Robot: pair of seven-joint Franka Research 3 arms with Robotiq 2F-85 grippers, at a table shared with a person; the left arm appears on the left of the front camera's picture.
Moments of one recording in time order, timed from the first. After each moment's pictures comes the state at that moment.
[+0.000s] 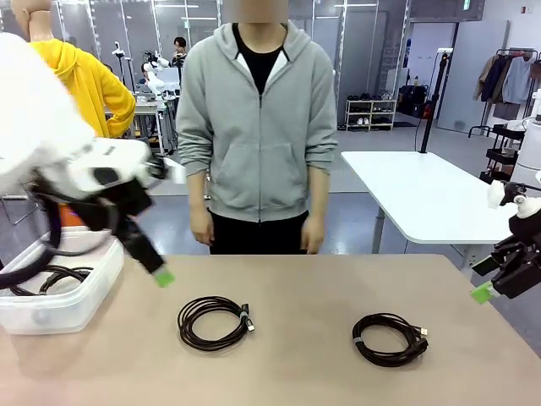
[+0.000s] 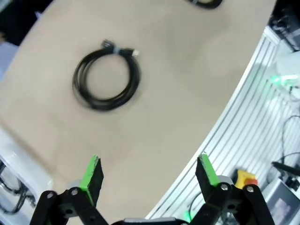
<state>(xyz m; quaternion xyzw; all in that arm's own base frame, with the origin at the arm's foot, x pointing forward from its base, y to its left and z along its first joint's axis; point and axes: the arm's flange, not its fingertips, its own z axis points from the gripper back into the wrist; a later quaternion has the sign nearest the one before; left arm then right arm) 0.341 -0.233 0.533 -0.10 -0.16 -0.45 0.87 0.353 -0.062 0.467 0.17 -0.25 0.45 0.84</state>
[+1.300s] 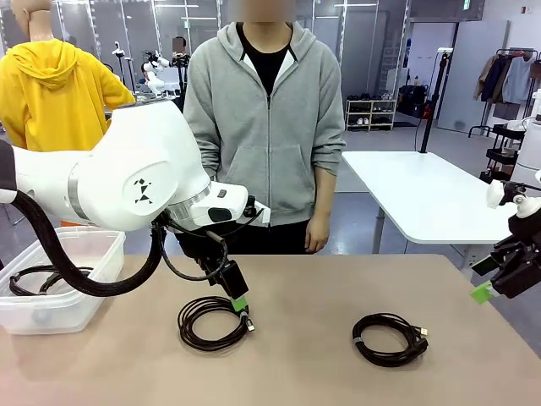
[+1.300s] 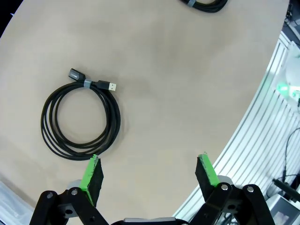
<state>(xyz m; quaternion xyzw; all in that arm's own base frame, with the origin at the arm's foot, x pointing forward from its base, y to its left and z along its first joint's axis) 0.387 -0.333 0.469 -0.08 -0.12 -0.47 0.87 0.353 -0.061 0.468 0.17 -0.25 0.45 0.84</state>
